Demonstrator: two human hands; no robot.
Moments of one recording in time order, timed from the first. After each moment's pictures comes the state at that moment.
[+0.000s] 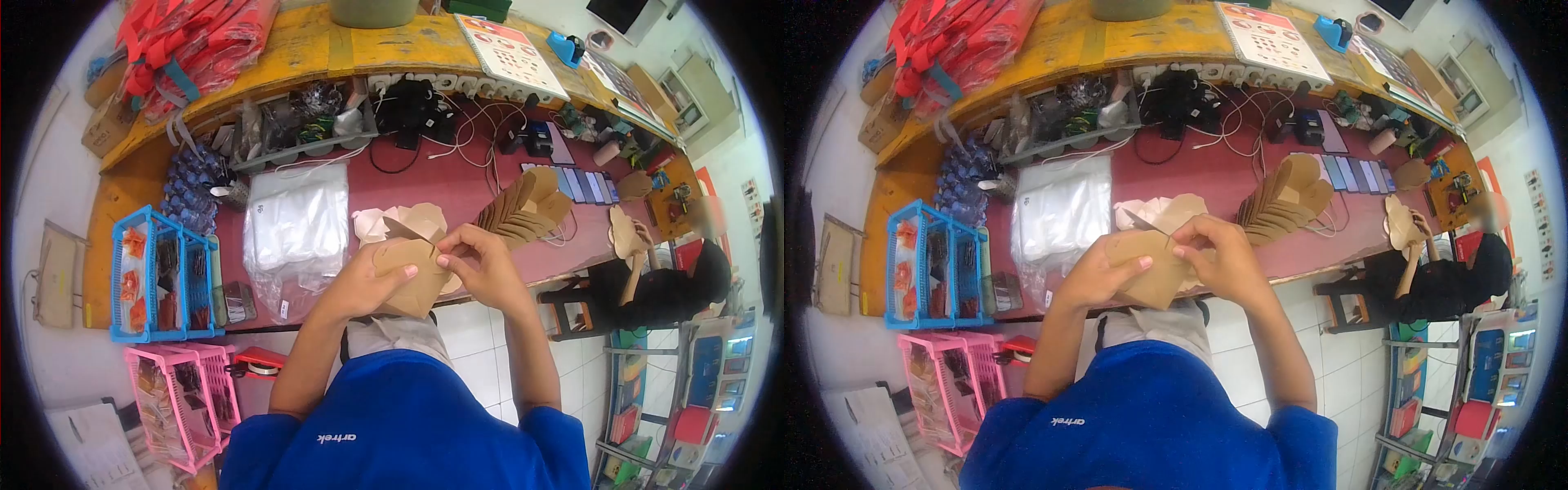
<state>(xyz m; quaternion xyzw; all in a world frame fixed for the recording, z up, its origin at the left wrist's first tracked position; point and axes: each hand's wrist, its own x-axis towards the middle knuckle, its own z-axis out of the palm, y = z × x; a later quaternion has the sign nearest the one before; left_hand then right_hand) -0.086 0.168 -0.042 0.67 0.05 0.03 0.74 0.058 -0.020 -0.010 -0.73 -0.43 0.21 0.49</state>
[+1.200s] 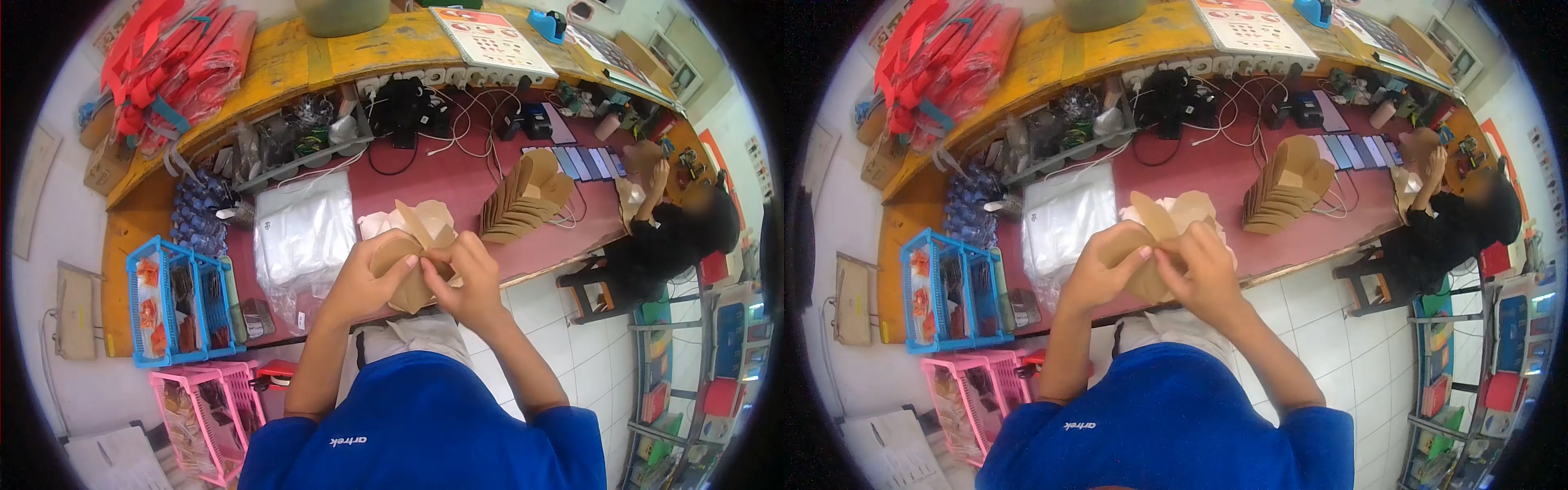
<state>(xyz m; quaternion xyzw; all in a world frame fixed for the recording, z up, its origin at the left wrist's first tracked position) -0.078 0.171 -0.023 0.75 0.03 0.08 0.66 0.013 -0.009 -0.033 -0.75 -0.45 -0.11 0.47</state>
